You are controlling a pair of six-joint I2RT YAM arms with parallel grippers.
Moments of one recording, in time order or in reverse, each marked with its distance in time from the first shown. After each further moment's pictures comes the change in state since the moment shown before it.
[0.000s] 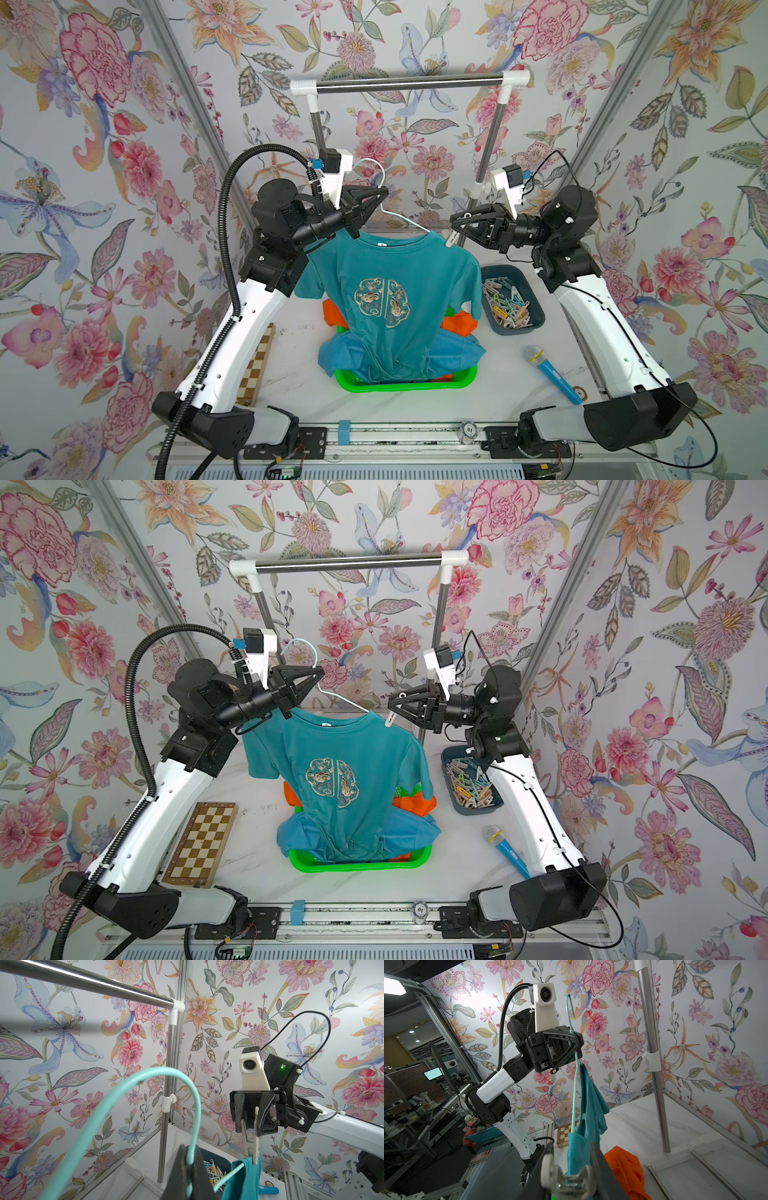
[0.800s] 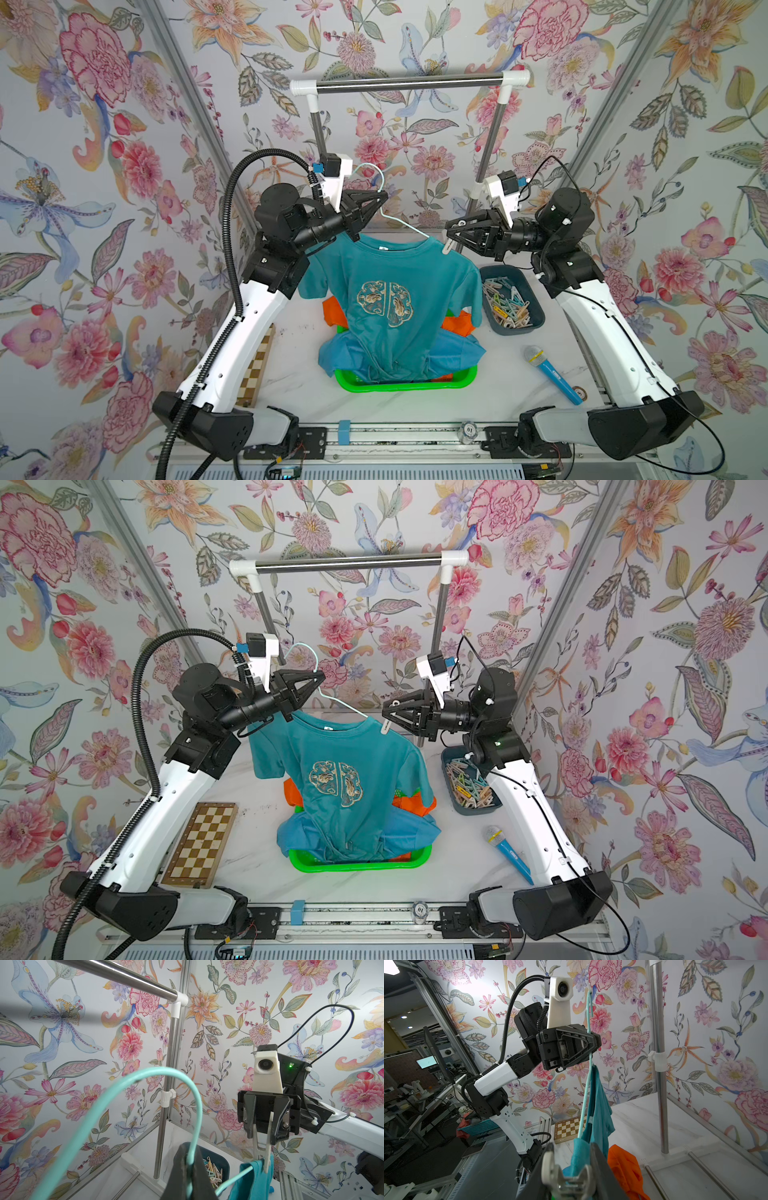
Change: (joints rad) left arm 0.009 -0.009 -0.058 0.039 0.014 -0.039; right arm 0.051 -0.043 0.004 -0.145 0.044 -0.162
